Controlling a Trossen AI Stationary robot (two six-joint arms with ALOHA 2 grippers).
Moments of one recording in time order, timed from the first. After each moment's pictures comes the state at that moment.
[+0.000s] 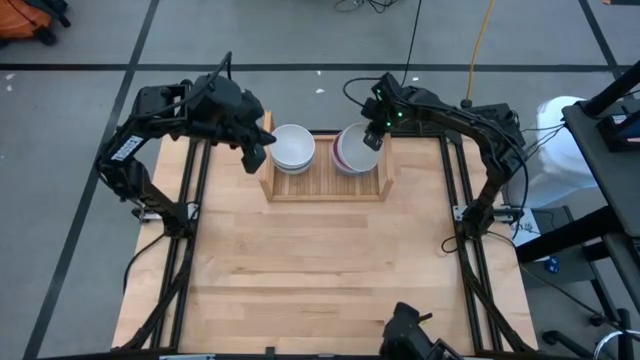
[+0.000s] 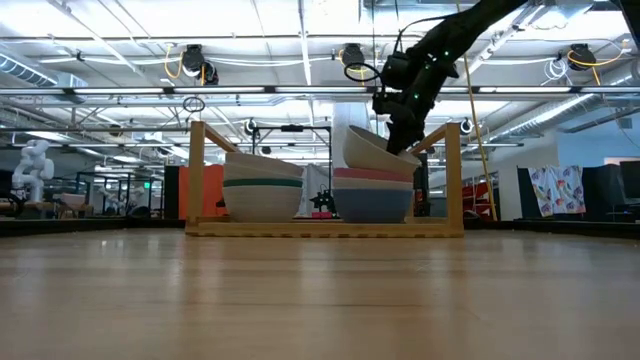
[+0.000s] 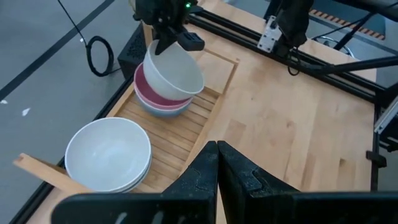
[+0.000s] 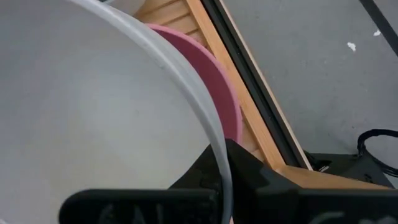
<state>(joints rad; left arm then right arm) 0.22 1.57 2.28 -1.44 -0.06 -0.24 -0.81 1.74 1.43 -0.74 -0.21 -0.31</state>
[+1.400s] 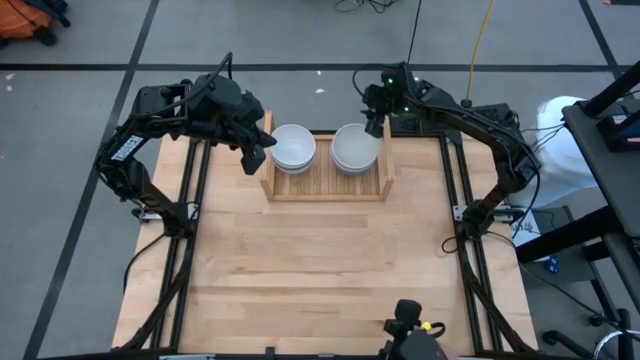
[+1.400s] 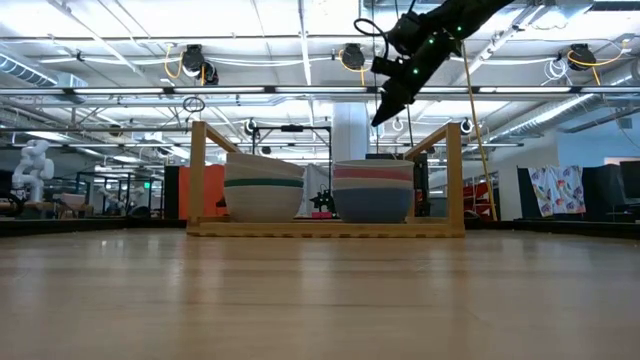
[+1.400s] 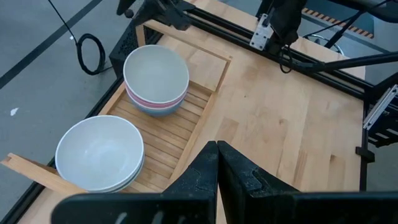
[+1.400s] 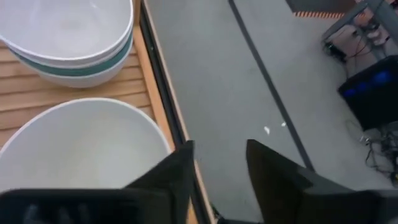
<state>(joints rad) 0.23 1.57 2.28 -1.44 -0.03 -0.24 -0.78 1.62 1.43 -0.52 -0.10 -0.52</state>
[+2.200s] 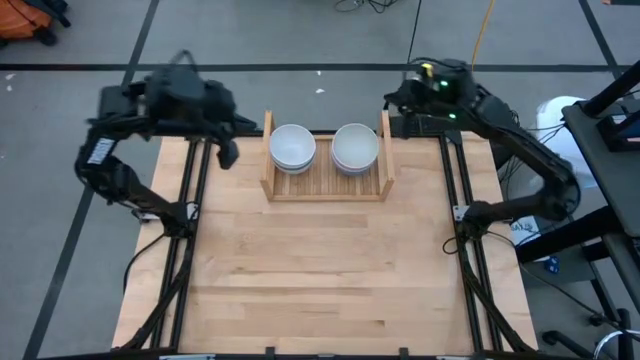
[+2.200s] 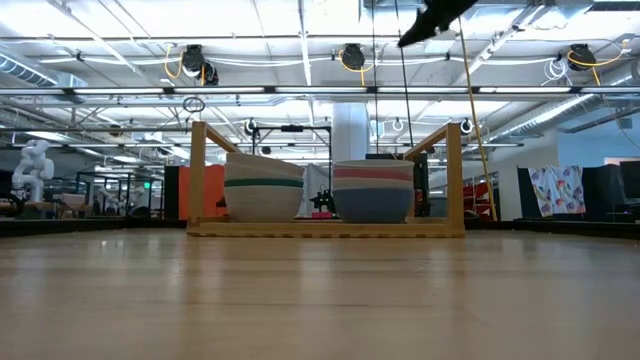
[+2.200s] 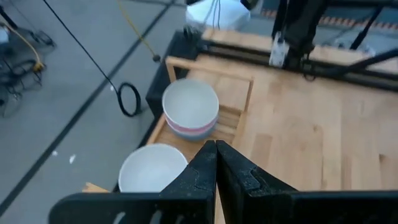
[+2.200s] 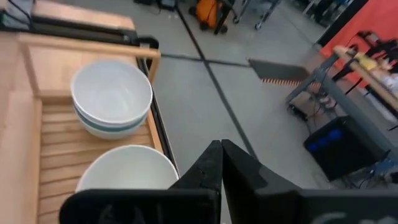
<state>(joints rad) 0.23 1.47 2.28 -1.42 -0.14 -0.02 -0.71 1.25 1.43 -0.61 -0.11 -0.50</state>
